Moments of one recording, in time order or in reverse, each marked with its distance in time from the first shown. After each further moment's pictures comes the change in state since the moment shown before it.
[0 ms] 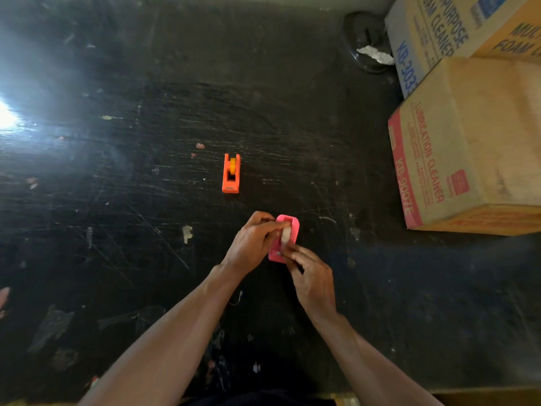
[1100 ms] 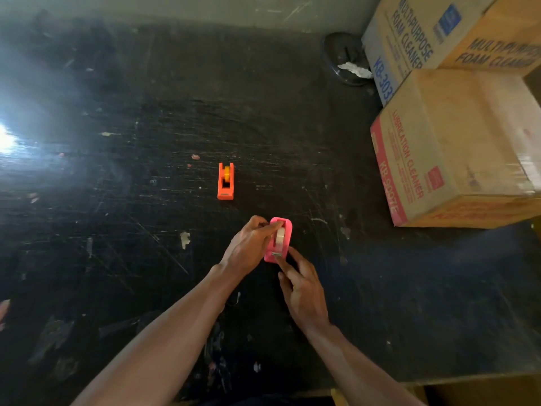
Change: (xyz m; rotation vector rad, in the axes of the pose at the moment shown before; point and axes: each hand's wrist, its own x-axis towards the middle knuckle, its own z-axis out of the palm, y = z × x) left_hand 0.000 0.004 0.001 0.127 0.007 -0.044; right_hand -0.034 0.000 0.009 -0.157 -0.033 -0.078
